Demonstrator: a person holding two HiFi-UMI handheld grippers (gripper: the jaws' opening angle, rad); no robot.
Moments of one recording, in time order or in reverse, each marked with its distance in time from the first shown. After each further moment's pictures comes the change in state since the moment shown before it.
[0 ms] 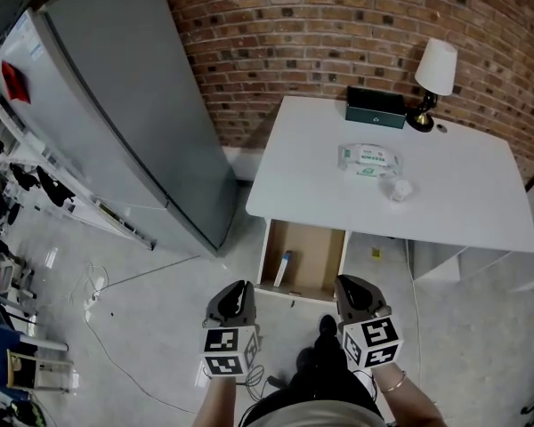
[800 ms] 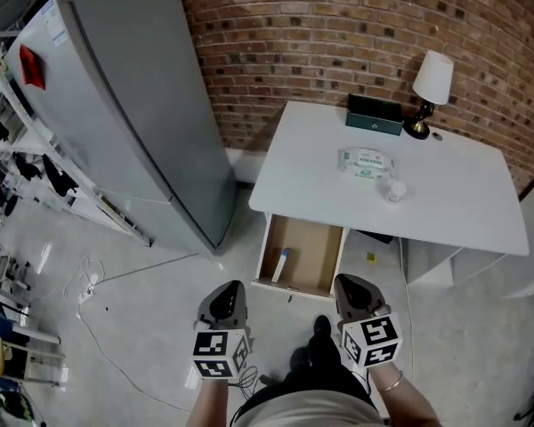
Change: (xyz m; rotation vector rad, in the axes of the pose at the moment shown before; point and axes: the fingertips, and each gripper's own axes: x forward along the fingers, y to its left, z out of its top) left arm -0.062 0.005 0.005 -0.021 -0.097 0.003; right arm -0.039 0.028 0.008 -0.050 -0.020 0.010
